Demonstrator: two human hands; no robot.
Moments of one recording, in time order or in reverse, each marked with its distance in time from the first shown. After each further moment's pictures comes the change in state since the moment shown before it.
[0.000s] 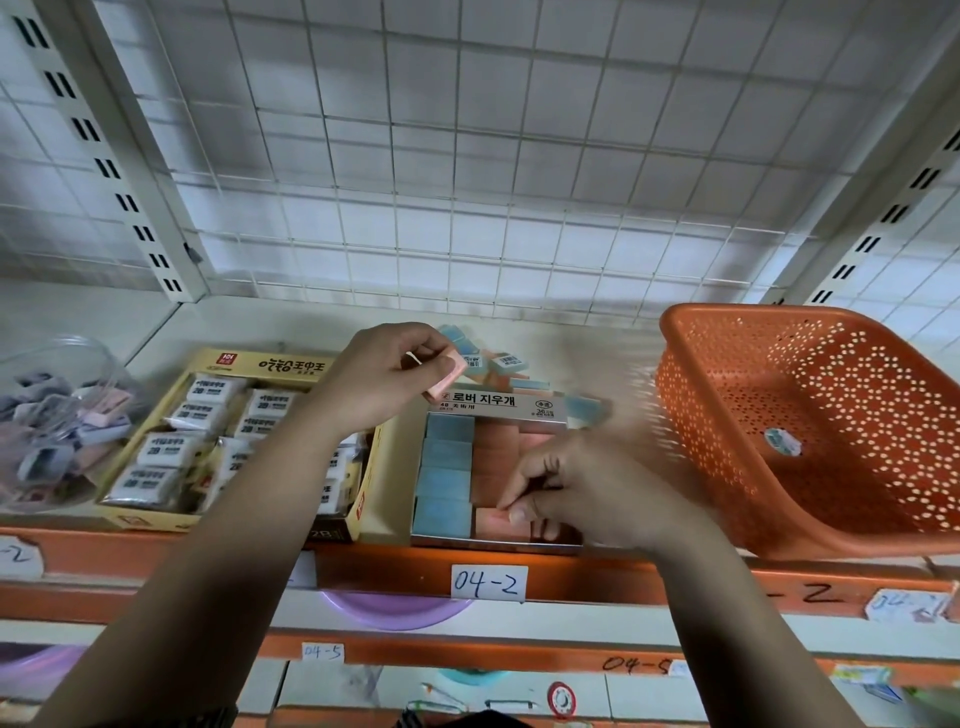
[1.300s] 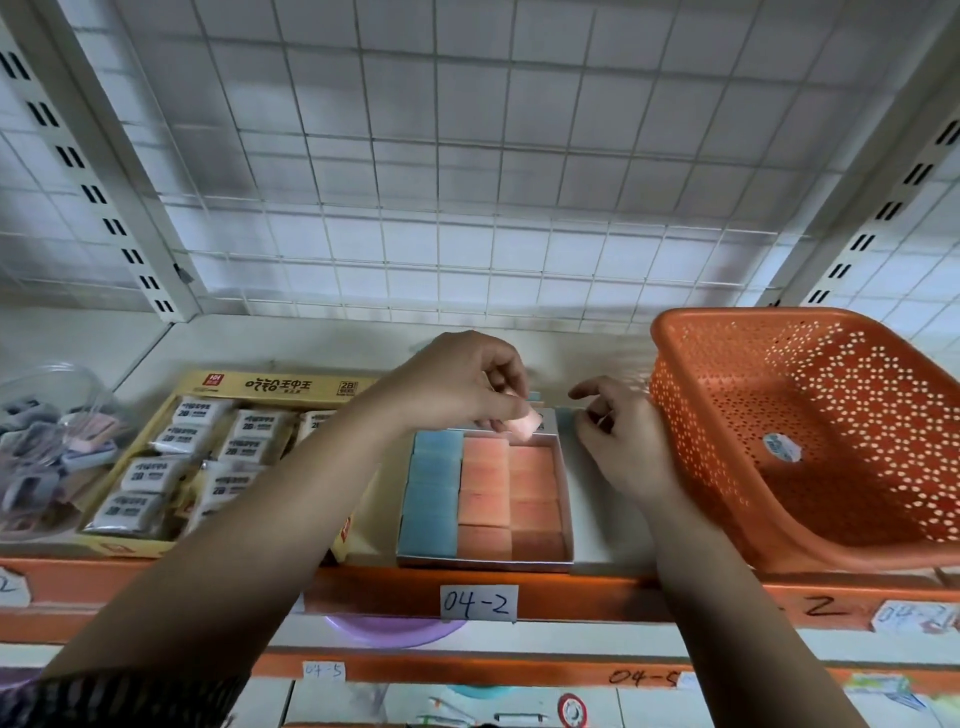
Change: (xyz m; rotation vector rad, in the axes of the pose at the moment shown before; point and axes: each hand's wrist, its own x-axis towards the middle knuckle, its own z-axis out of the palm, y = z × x) left_hand 0.023 0.052 0.034 0.031 -0.326 0.011; right_hand 0.040 0.087 -0.020 -0.082 0.796 -0.034
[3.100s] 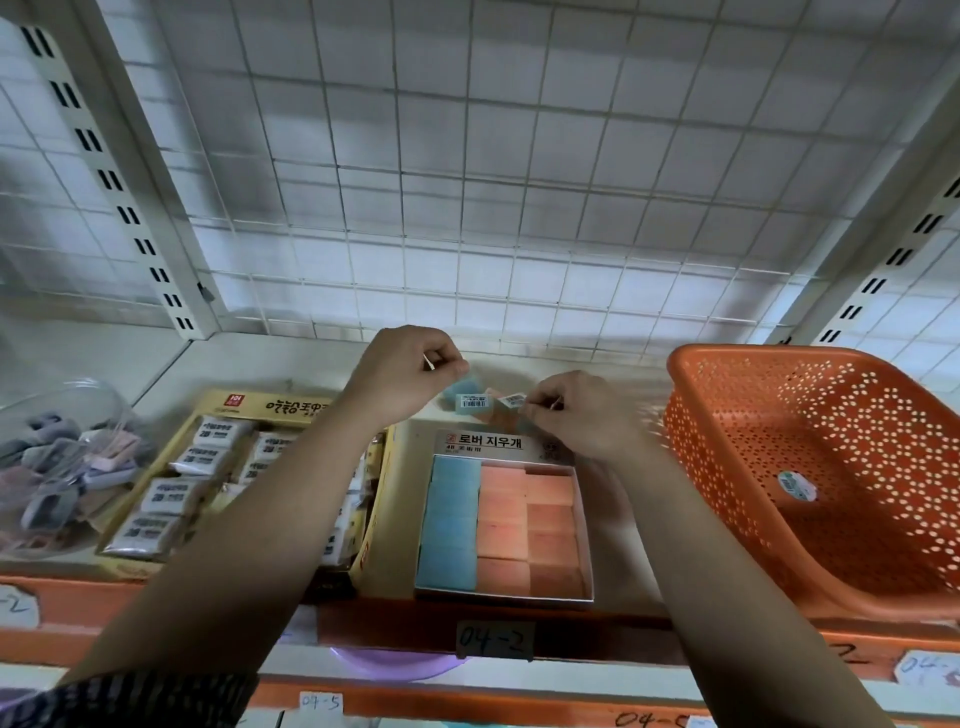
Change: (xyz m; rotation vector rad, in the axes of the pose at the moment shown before) left_hand 0.016 -0.059 -0.040 0.240 0.464 0.031; right_hand 0.060 -0.047 0.015 -0.262 -0.395 0.015
